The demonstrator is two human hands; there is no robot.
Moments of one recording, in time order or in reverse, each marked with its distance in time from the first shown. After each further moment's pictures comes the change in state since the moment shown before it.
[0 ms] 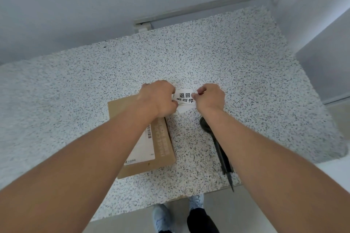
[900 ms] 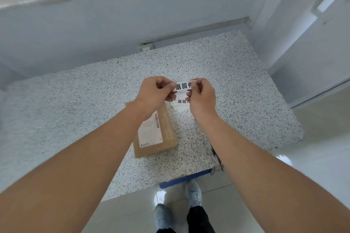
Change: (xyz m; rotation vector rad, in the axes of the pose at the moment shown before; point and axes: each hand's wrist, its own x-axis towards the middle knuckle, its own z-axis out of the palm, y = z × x) left_hand -0.105 0.005 -0.067 -1.286 0.243 -0.063; right_hand -0.127 -0.057 -0.064 0.588 0.093 -0.222
